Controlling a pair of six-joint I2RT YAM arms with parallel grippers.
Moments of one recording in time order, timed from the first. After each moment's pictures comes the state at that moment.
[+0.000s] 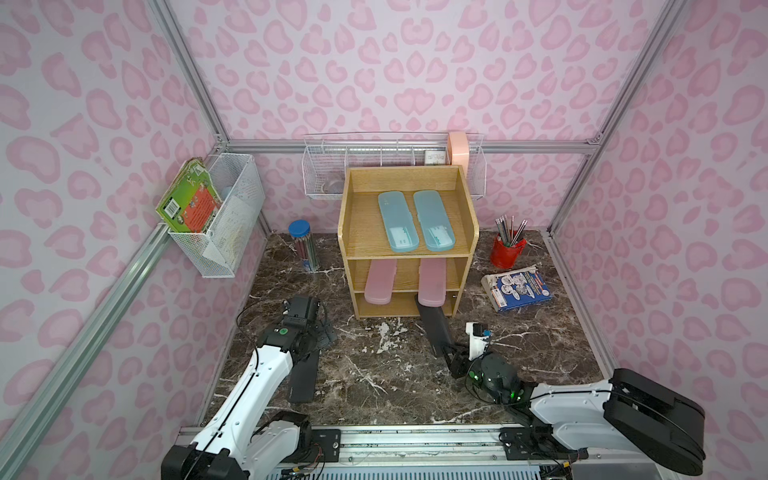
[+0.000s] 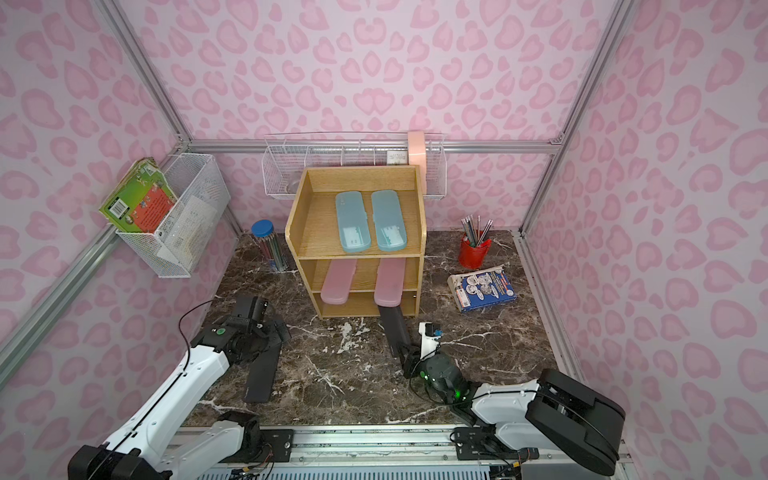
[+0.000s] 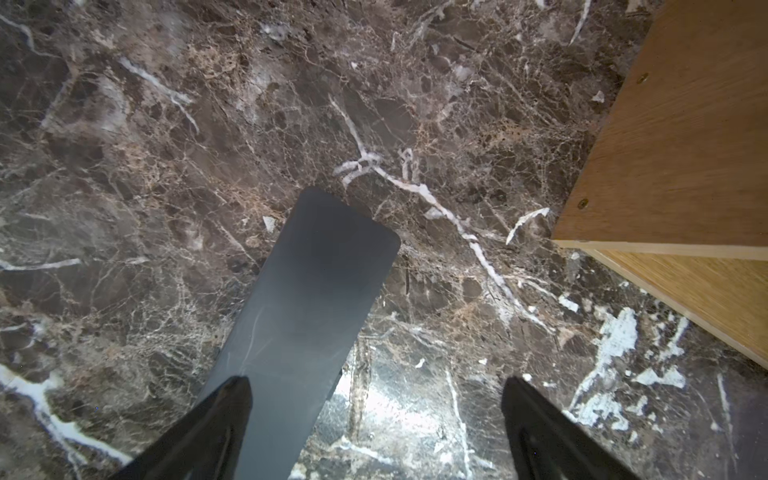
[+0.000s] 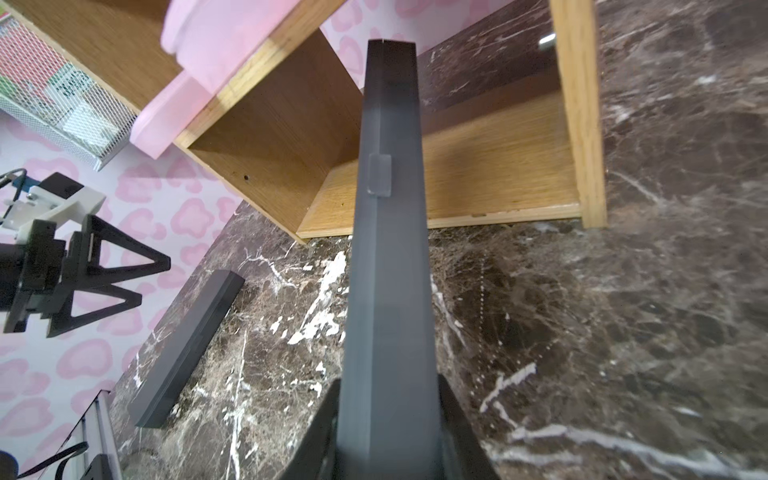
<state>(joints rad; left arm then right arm) -0.18 1.02 0.75 -0.85 -0.17 -0.70 0.98 1.25 0.10 0.86 0.26 0.73</state>
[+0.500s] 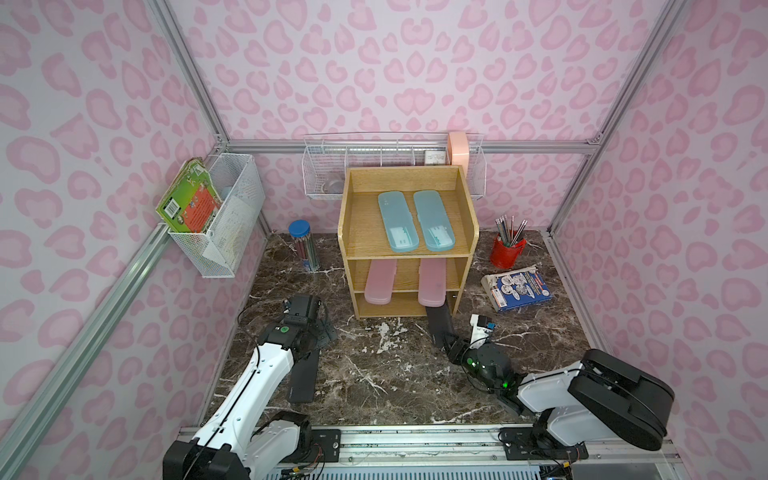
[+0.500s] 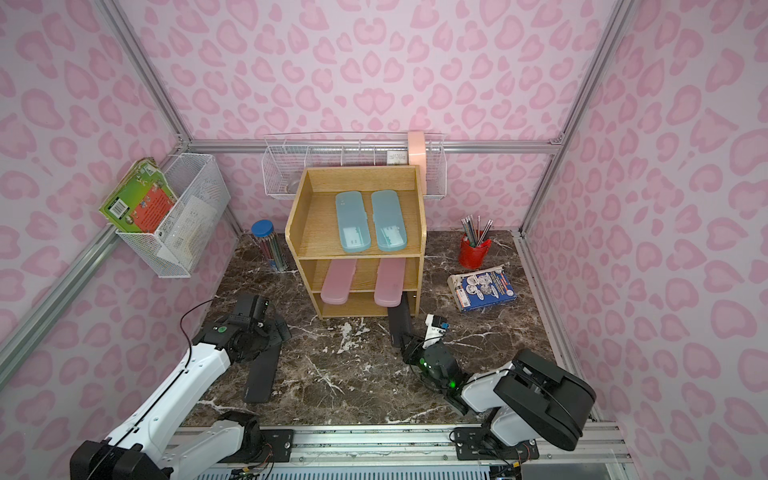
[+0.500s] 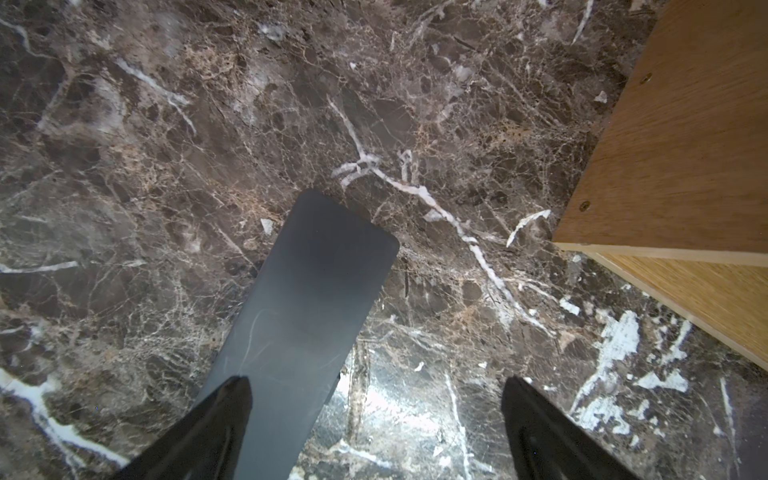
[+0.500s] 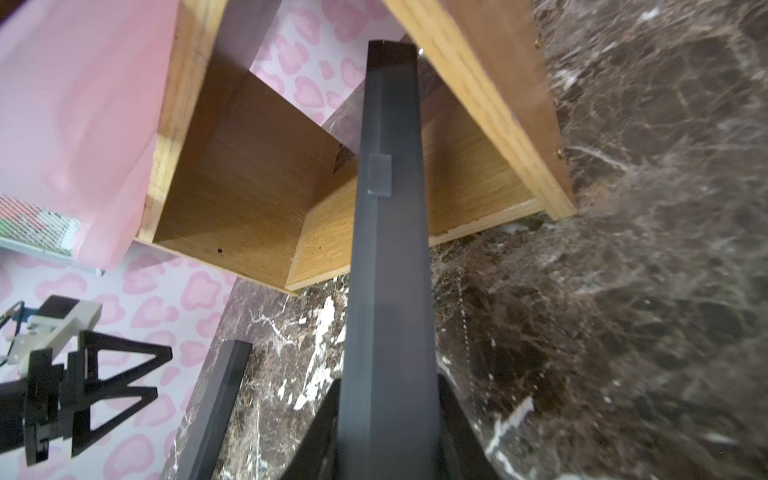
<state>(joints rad) -0.17 1.04 0.75 -0.84 -0.17 -0.70 0.88 1.48 0.15 1.04 0.25 0.98</state>
